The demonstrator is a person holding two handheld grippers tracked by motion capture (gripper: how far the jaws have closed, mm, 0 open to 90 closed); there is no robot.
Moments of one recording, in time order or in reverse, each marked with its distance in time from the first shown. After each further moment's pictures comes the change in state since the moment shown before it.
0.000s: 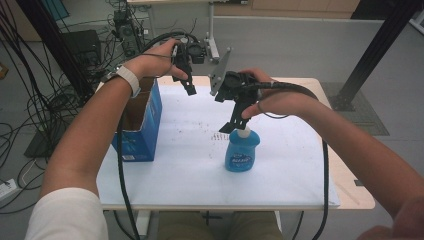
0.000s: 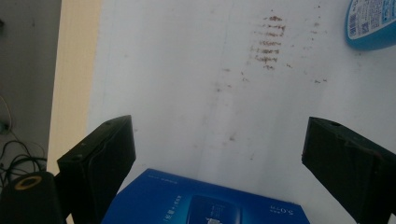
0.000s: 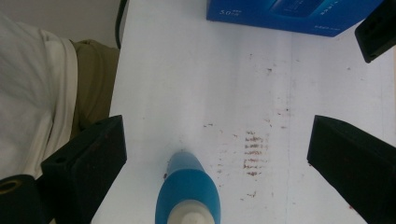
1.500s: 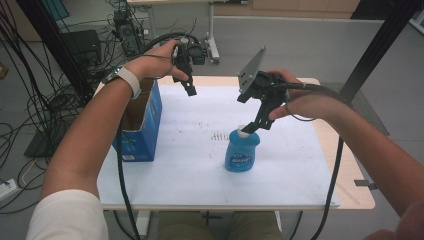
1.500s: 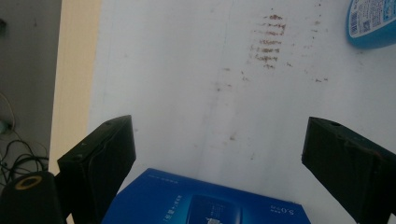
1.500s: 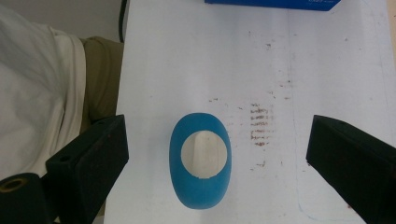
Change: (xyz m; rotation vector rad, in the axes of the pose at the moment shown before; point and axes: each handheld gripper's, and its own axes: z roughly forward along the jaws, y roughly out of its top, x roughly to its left) left arm -0.003 0.001 0.001 0.006 0.009 0.006; right arm 0.006 -0.050 -0.025 -0.041 0.001 0.070
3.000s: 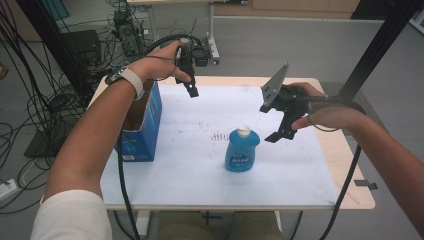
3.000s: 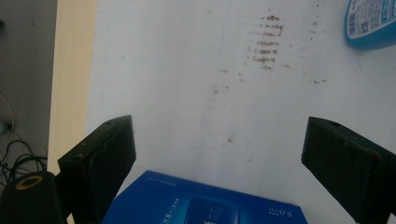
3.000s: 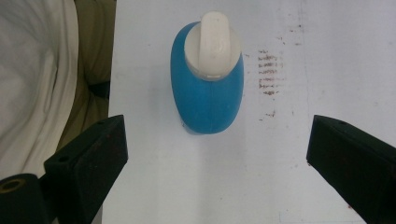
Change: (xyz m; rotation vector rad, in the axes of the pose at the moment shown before) left arm -0.004 0.007 0.003 0.013 -0.003 0.008; right arm 0.004 -0.061 0.003 0.068 -0.004 0.027
